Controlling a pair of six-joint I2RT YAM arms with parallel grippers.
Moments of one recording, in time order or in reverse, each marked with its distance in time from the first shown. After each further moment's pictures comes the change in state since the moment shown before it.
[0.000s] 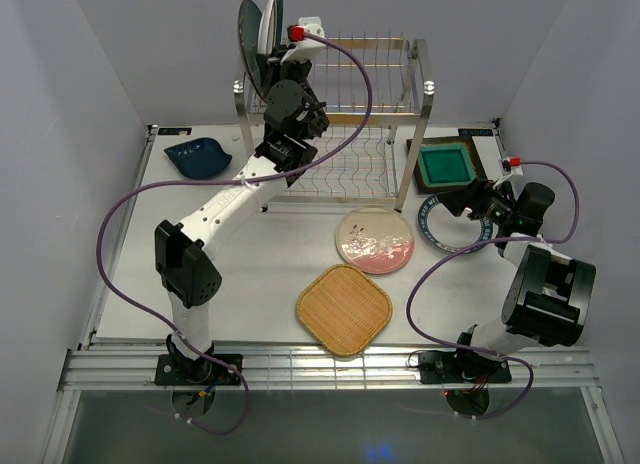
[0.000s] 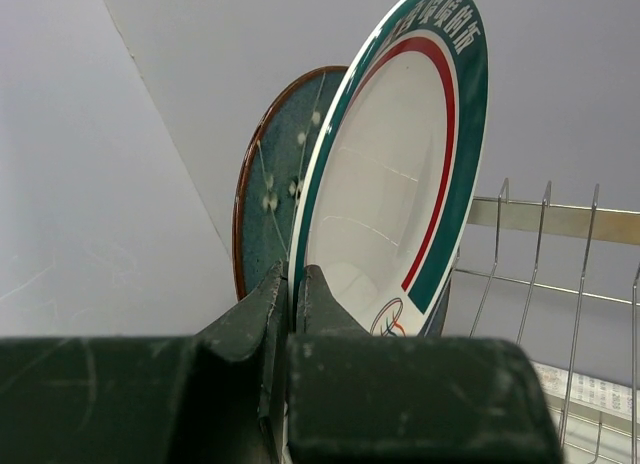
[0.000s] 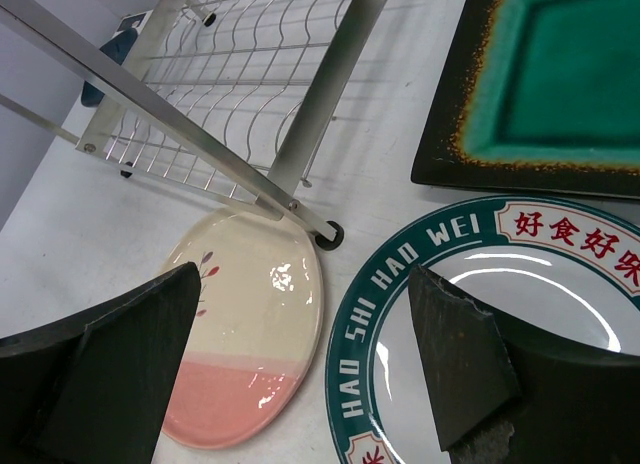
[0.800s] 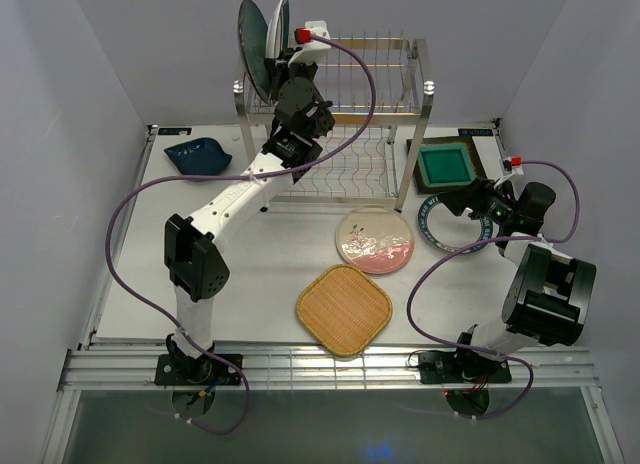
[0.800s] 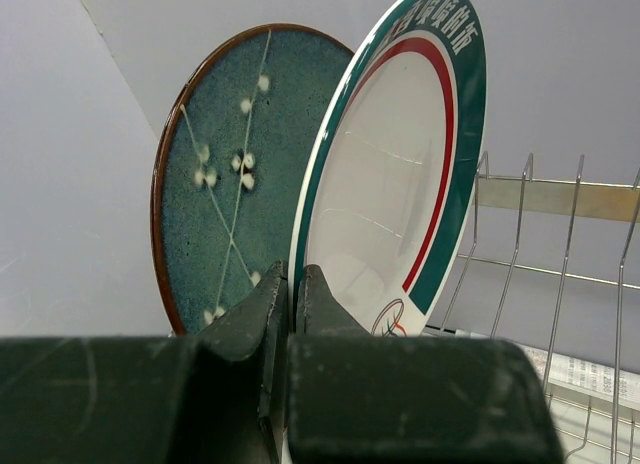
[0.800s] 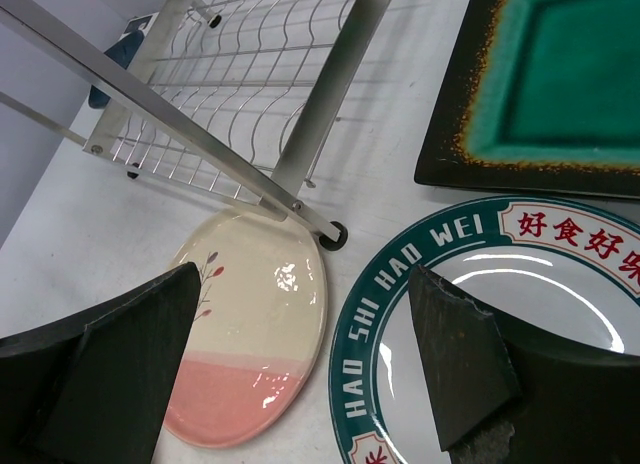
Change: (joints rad) left arm 0.014 0.068 0.048 -0.072 -0.005 -0.073; right arm -0.006 0.007 0.005 0.001 -0.012 0.015
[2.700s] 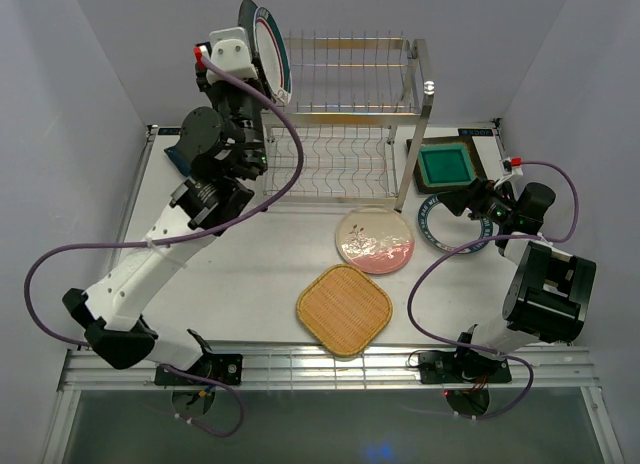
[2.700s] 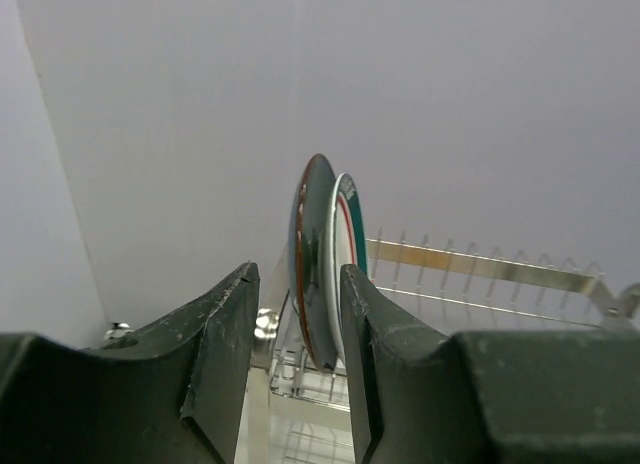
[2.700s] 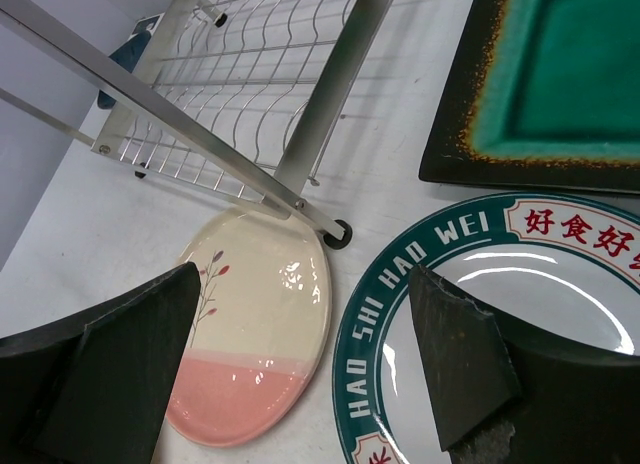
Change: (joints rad) left arm -0.129 -0.537 -0.261 -0.214 0.167 -0.329; right arm -0.002 0.018 0.000 0.015 -0.017 0.019
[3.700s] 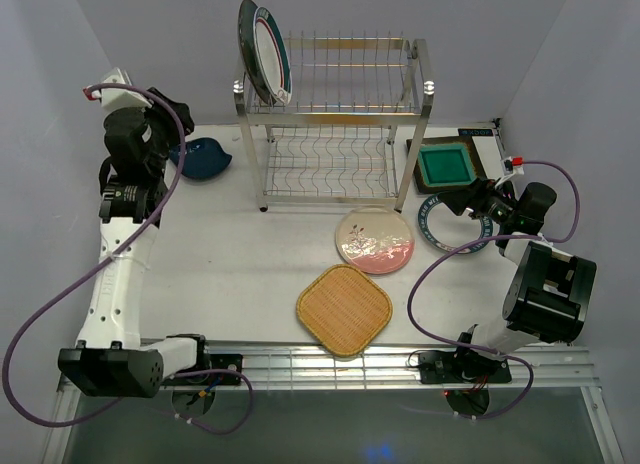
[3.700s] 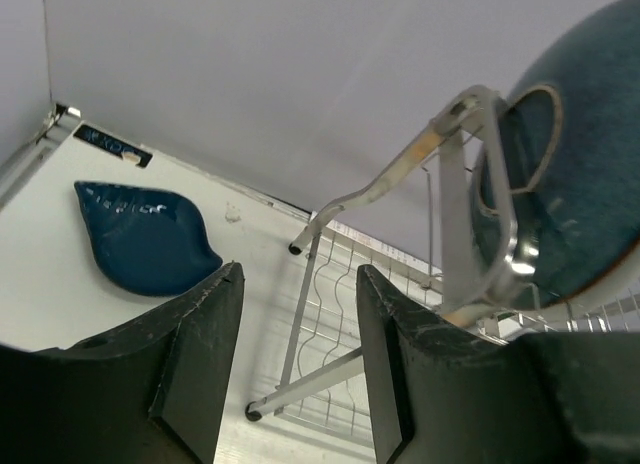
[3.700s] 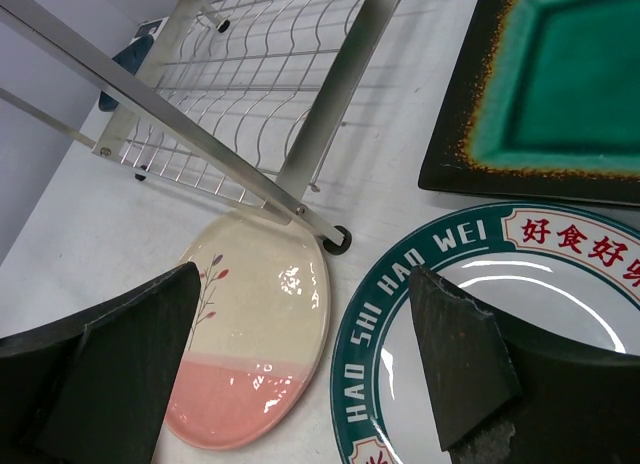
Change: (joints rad) left arm 0.770 -0.226 -0.315 -0.534 0.745 -0.835; right arm -0.005 0.000 0.000 0.025 -0.005 0.006
